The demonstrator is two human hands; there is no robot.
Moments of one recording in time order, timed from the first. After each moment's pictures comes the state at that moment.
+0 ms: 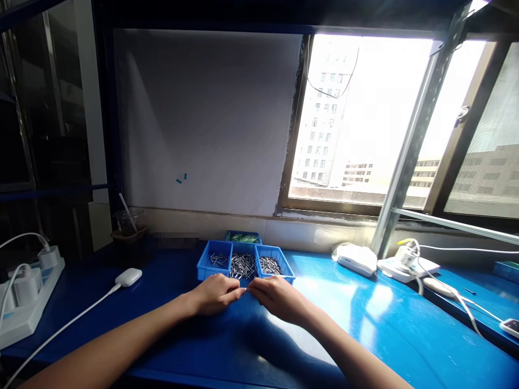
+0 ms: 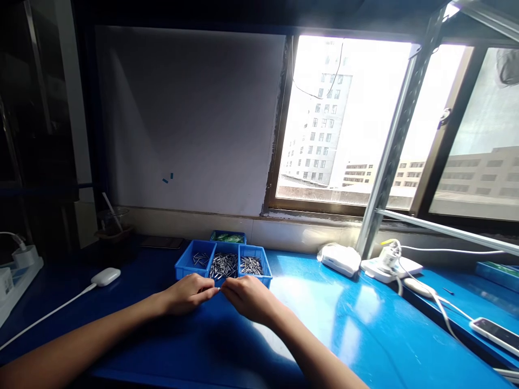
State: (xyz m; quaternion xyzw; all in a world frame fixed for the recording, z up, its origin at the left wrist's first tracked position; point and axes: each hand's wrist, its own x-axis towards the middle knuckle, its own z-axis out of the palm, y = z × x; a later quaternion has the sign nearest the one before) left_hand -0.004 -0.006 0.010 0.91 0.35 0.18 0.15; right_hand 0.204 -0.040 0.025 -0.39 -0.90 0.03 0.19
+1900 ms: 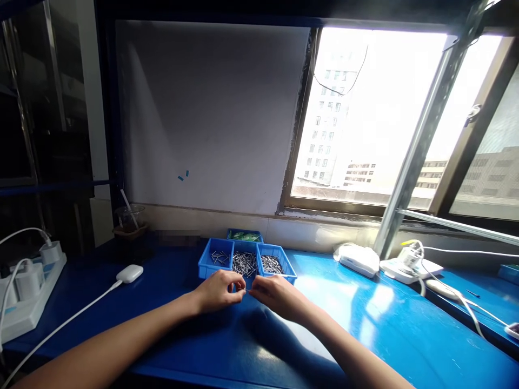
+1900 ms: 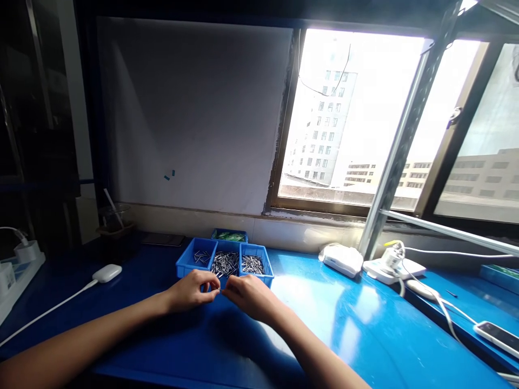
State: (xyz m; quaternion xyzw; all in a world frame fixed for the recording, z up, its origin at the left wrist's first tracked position) left_hand -0.002 0.000 -0.002 0.89 0.32 0.25 0.20; right_hand 0.204 -0.035 0.019 -0.44 -0.88 0.05 0.18
